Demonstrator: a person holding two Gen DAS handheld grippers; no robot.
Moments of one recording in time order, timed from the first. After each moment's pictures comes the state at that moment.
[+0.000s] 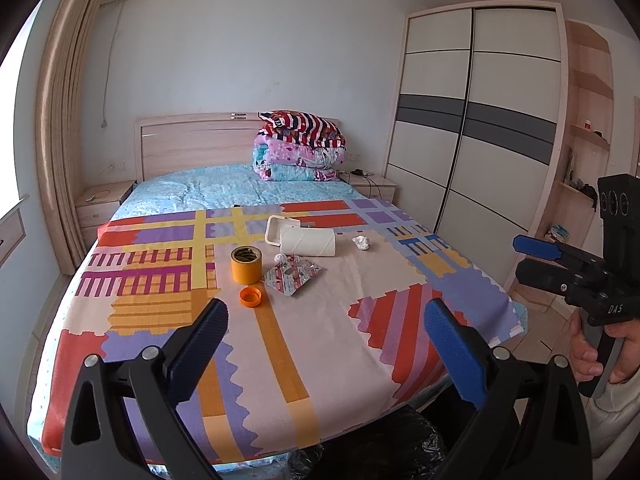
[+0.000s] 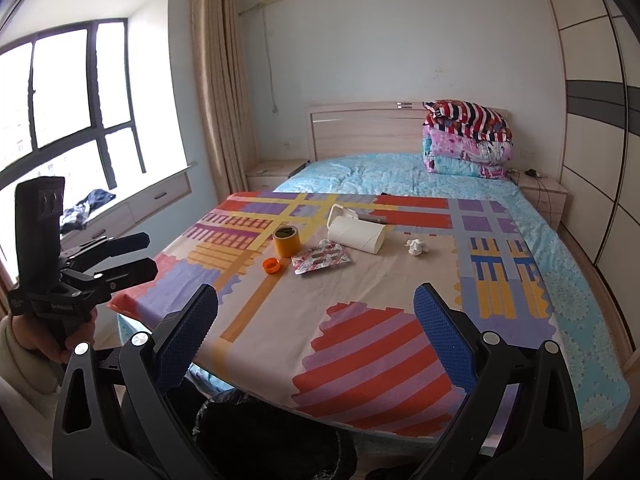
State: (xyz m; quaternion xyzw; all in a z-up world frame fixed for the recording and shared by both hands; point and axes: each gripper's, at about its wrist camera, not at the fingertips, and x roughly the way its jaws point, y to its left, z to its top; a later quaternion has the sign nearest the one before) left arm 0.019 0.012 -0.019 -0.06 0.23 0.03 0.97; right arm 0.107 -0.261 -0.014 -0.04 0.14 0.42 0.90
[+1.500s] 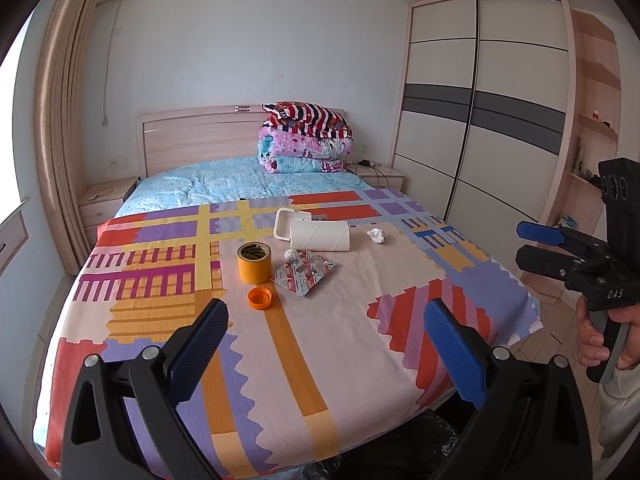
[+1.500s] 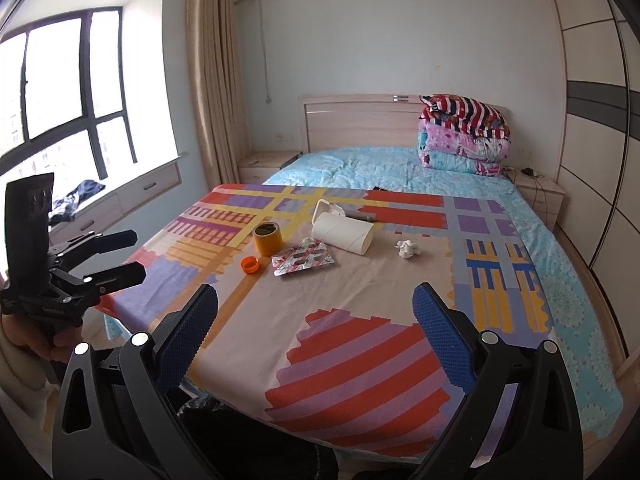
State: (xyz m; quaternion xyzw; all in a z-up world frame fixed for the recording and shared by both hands) left arm 0.046 0.026 -0.029 -0.06 0.25 0.03 0.97; right arm 0.140 -0.252 -0.018 -0.05 0.15 0.41 0.90
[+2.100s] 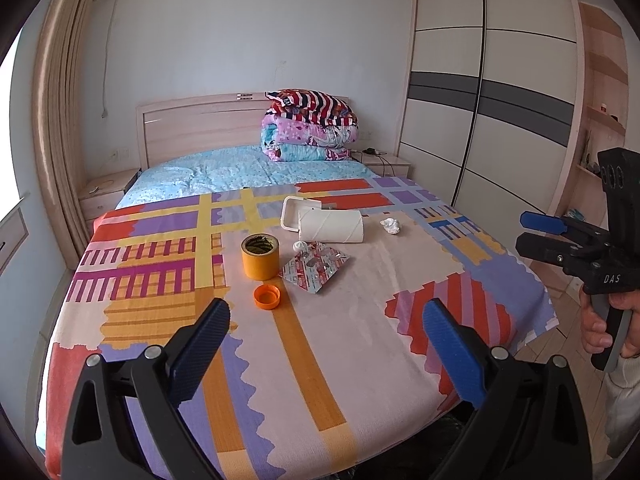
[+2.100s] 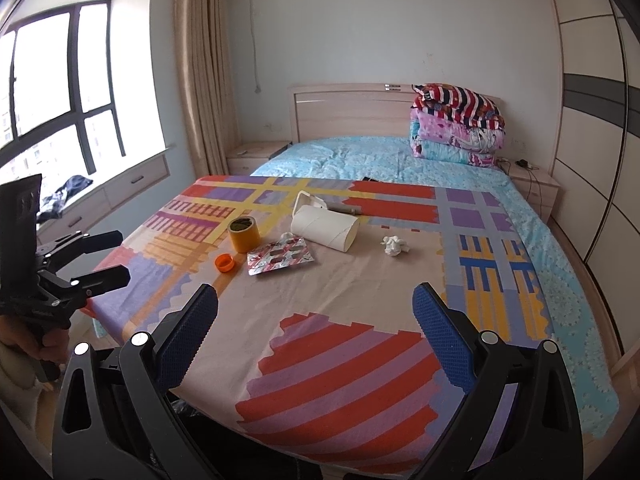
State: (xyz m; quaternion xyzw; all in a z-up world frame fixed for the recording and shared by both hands) left arm 0.077 0.043 -0.048 -0.05 0.27 0.04 0.96; right arm 0.183 -0.236 -0.024 -0.07 0.17 0.39 0.90
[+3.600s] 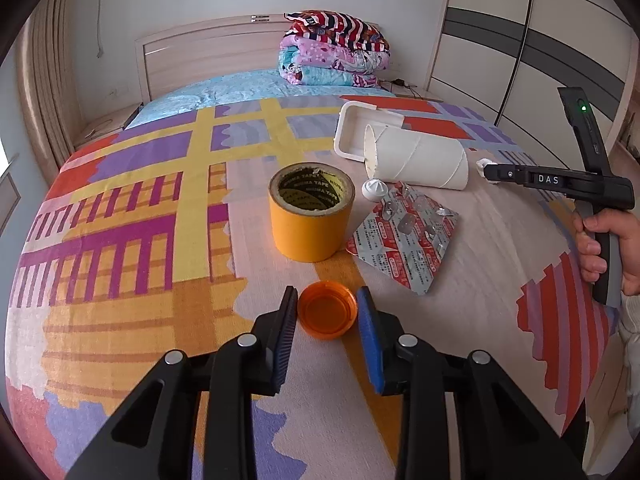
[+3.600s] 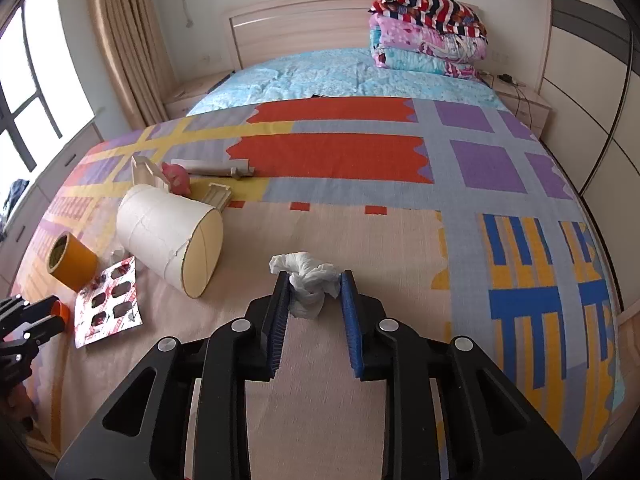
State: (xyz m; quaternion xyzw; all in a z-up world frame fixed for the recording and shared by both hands) left arm 0.205 0.117 -0.139 -0.07 0.40 0.06 0.91; right arm 0.401 -0.143 -0.072 -0.07 0.33 0.32 0.89
